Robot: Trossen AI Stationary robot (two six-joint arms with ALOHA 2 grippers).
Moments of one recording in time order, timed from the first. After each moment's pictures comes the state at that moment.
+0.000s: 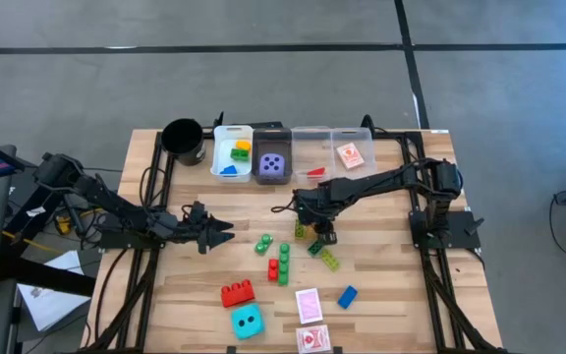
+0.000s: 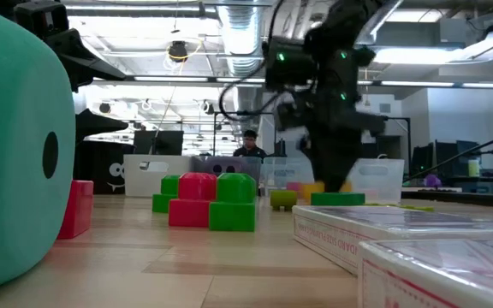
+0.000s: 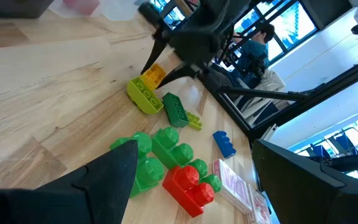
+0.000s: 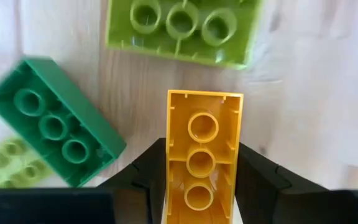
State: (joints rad) left arm -0.39 0.96 0.01 0.78 -0.48 -0.92; right arm -0.06 1.90 1.22 -0.74 -0.05 -0.18
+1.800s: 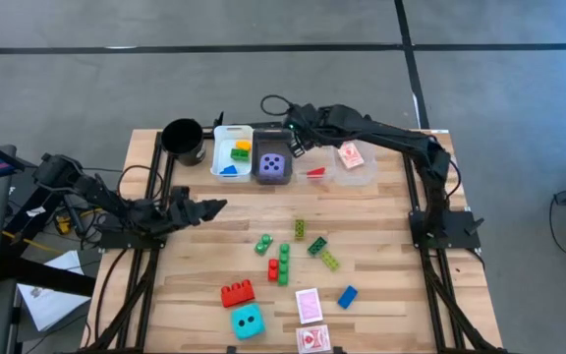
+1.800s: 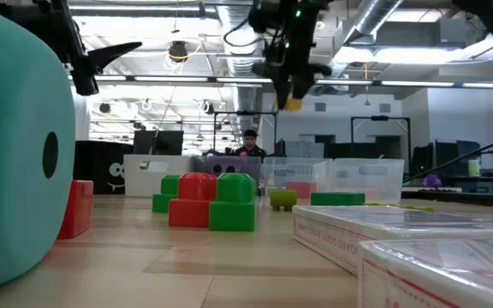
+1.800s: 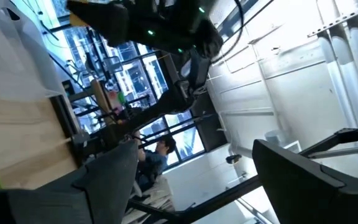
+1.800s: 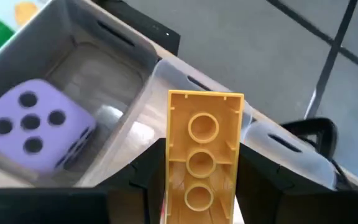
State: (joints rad) left arm -0.37 0.96 0.01 1.39 -0.64 -1.03; right arm -0.37 1.98 1.95 -1.16 0.51 0.51
